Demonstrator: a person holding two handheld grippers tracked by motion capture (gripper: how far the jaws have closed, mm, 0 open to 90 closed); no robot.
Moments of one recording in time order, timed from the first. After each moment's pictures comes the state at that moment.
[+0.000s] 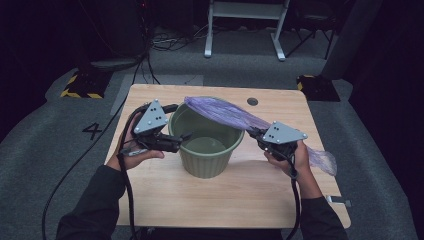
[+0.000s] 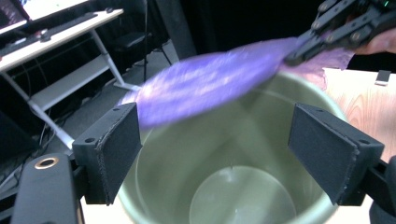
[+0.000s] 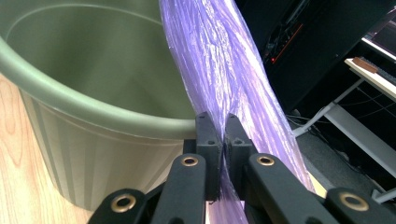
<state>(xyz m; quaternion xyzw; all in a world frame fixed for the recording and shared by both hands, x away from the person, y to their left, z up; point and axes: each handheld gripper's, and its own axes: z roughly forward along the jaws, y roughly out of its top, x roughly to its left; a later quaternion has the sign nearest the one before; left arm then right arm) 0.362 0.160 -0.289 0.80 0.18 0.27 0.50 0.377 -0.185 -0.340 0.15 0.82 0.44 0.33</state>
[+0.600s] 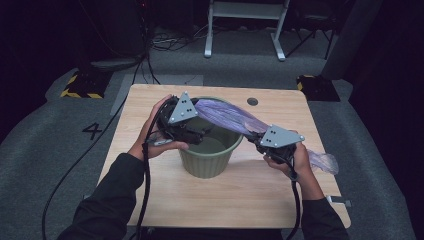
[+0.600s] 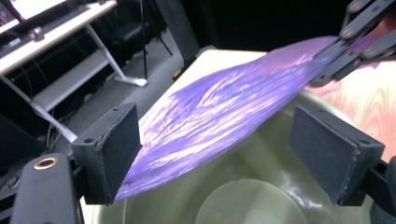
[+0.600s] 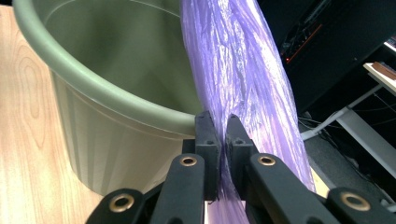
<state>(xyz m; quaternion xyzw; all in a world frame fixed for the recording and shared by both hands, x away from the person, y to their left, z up) 0.390 0.114 -0.287 0.83 0.18 0.27 0.45 0.370 -0.181 -0.338 0.12 0.84 0.43 0.32</state>
